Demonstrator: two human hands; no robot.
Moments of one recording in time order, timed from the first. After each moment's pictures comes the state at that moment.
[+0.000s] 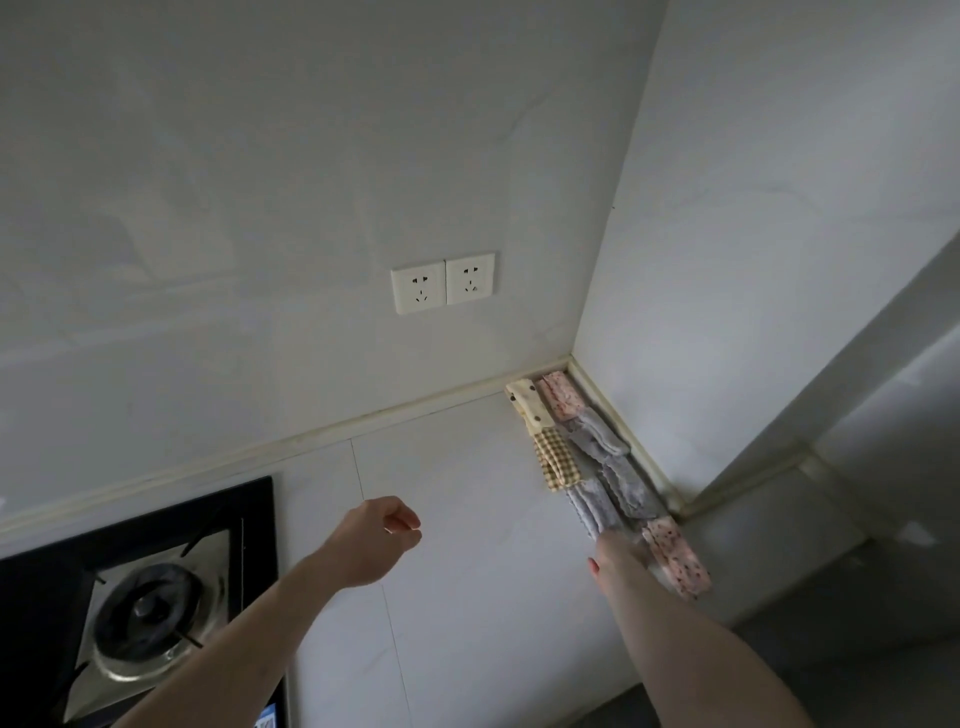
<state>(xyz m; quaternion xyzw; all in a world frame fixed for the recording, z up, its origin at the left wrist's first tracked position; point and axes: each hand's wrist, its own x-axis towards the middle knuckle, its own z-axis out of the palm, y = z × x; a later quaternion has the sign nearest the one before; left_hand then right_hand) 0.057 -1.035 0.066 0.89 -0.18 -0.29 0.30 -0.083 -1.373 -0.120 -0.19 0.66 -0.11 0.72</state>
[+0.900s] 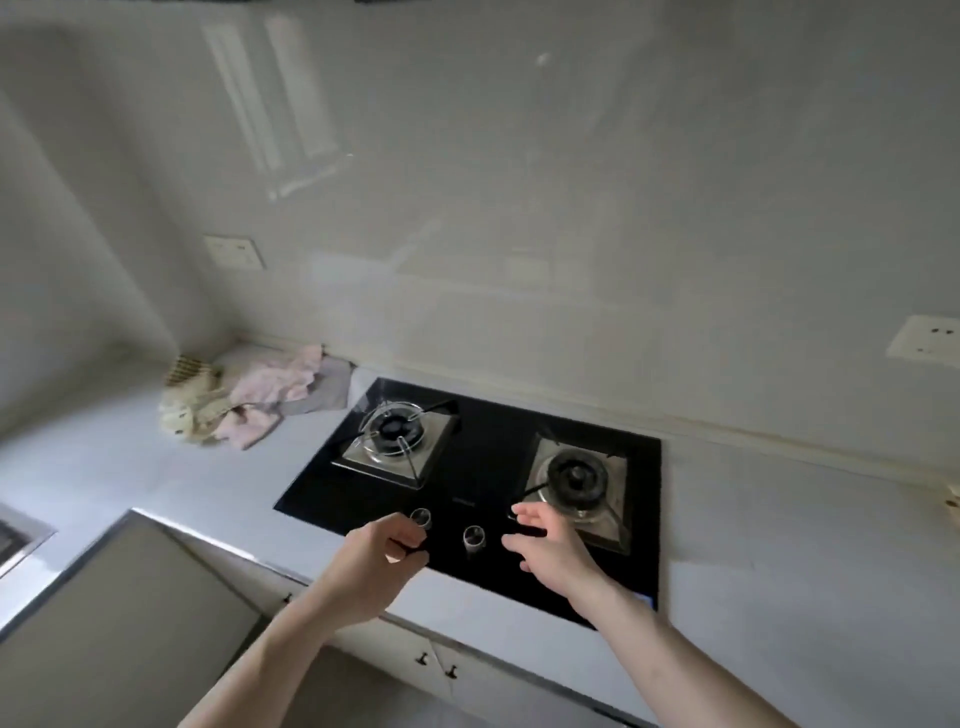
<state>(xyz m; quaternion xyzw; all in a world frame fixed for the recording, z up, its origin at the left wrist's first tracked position) -0.158 -0.527 0.124 0.93 0.09 -0.08 0.34 -0.078 -0.767 0.065 -0.77 0.03 0.24 0.59</state>
